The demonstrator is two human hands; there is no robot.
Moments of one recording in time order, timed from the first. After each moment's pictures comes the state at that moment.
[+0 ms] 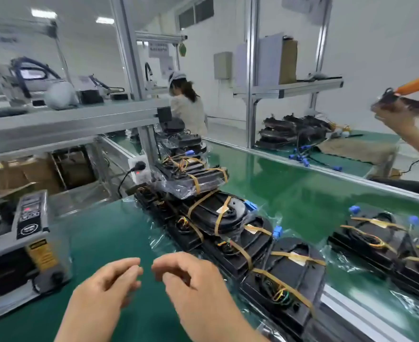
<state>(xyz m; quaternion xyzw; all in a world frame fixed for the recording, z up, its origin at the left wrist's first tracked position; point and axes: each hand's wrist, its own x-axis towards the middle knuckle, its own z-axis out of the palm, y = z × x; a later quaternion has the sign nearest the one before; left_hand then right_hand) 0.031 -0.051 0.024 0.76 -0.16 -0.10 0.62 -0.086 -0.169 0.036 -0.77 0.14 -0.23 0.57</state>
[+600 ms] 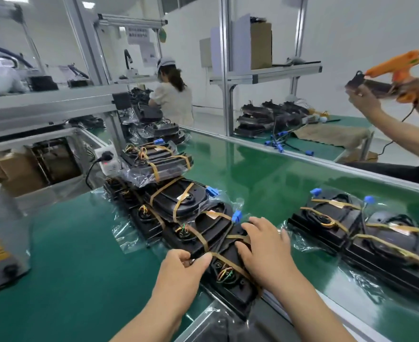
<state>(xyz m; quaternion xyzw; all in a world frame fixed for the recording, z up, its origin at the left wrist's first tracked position) -0.071 -0.190 -0.015 0.82 -0.17 -0.26 0.48 -0.176 -0.338 -0.022 -0.90 0.39 -0.12 0.15</state>
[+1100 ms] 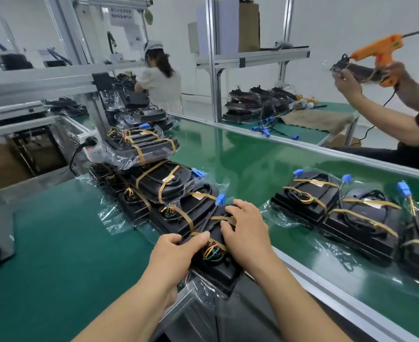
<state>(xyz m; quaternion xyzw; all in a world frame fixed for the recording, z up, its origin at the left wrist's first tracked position) -0.090 -0.197 -0.018 0.77 -0.11 -0.32 0.54 -0.180 -0.323 -0.031 -0.85 0.40 -0.21 0.27</state>
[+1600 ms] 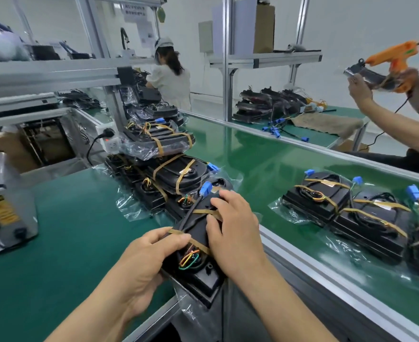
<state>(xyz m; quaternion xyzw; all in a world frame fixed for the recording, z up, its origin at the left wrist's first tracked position) -0.074 -0.122 0.008 0.64 -0.14 -0.39 0.65 -0.171 -0.248 0.002 -0.86 0.31 -0.31 0.24</state>
